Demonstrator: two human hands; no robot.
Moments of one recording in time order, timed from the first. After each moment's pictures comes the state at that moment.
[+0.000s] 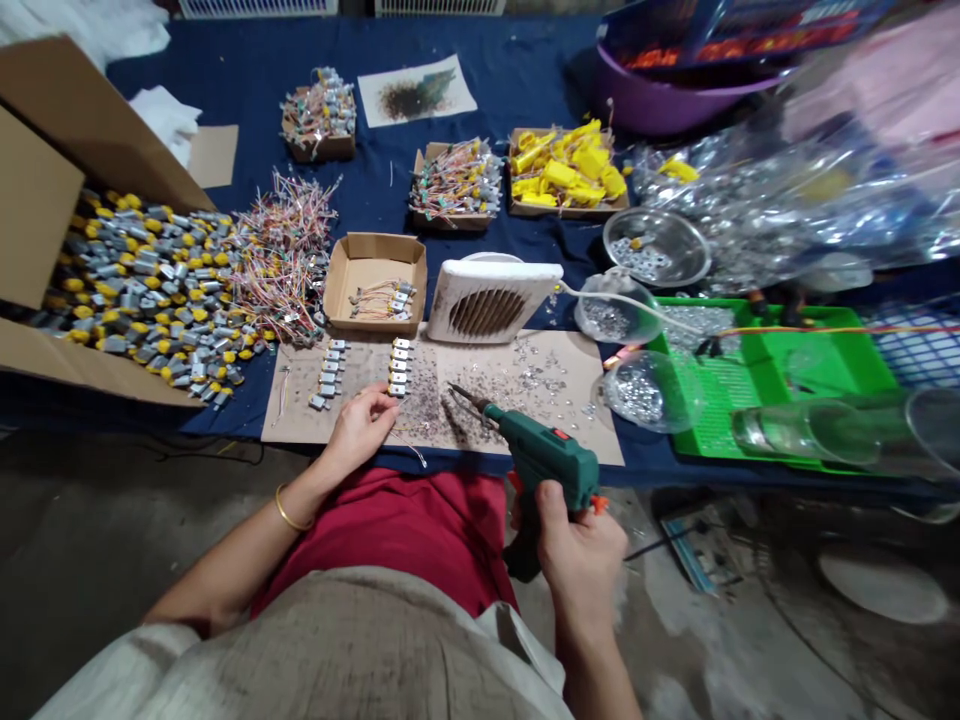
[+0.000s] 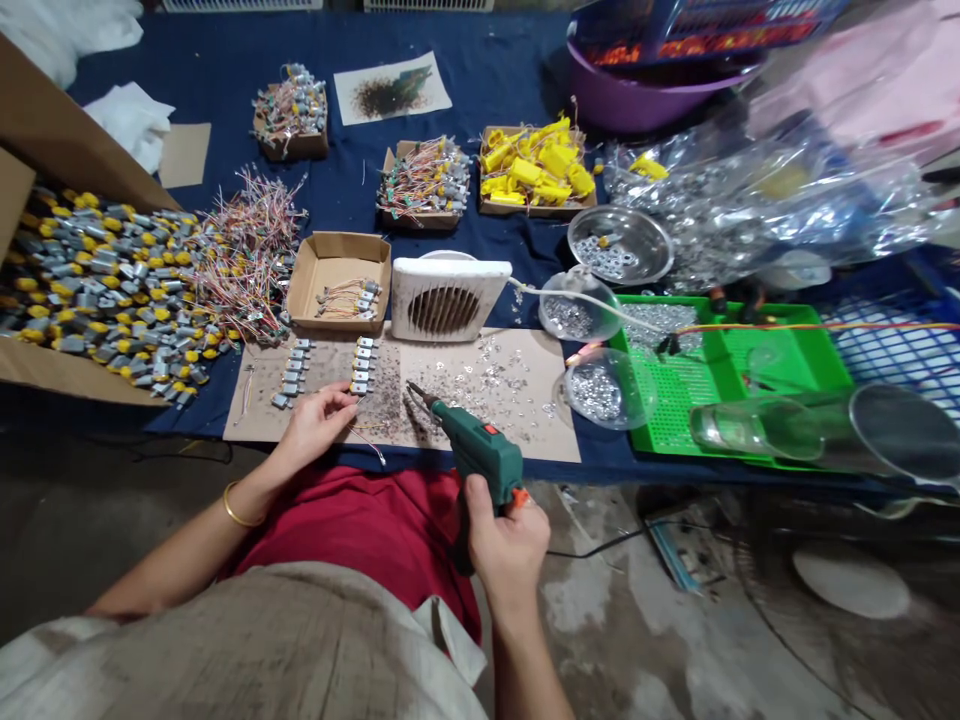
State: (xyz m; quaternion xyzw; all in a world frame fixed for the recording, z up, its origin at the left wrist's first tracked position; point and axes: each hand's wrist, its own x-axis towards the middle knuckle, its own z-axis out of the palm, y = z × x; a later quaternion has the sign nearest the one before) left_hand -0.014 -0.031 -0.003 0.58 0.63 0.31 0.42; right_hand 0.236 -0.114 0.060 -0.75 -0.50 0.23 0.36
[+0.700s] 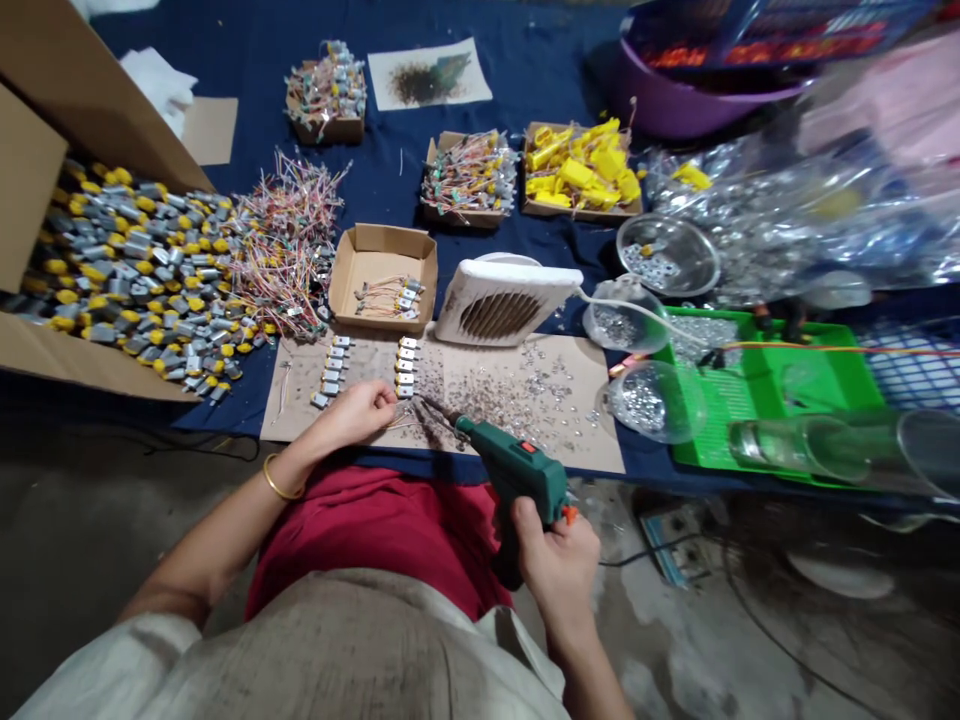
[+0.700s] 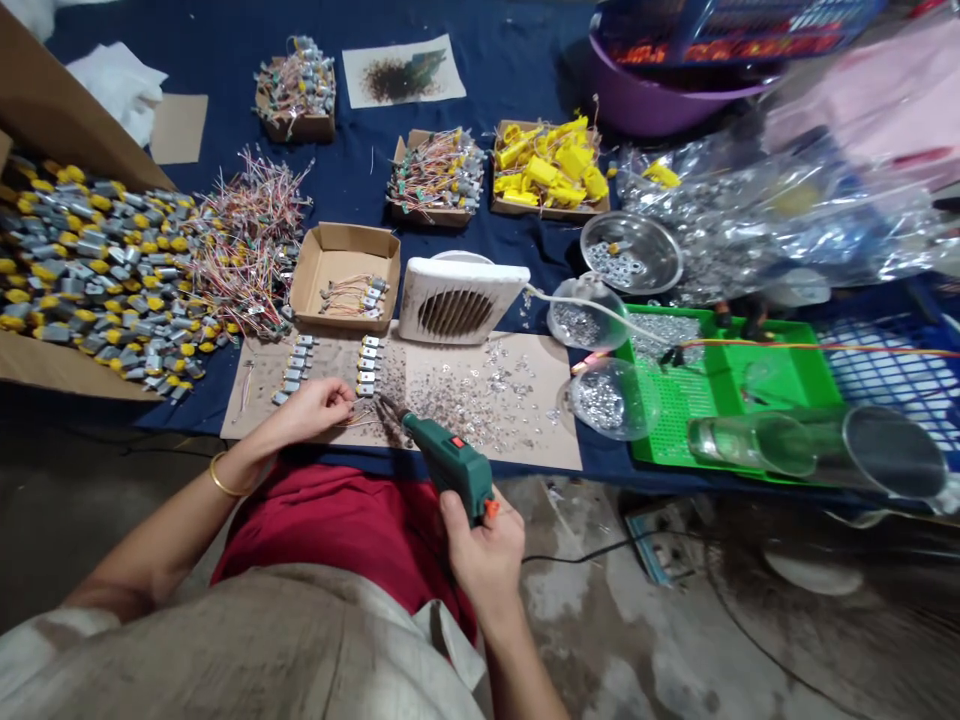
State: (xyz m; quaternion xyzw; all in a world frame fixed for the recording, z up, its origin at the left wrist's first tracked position) left_hand -0.036 0.001 0.011 0.63 0.58 0.16 0.50; right_hand 0.214 -0.108 0.067 -0.71 -0.56 0.26 0.33
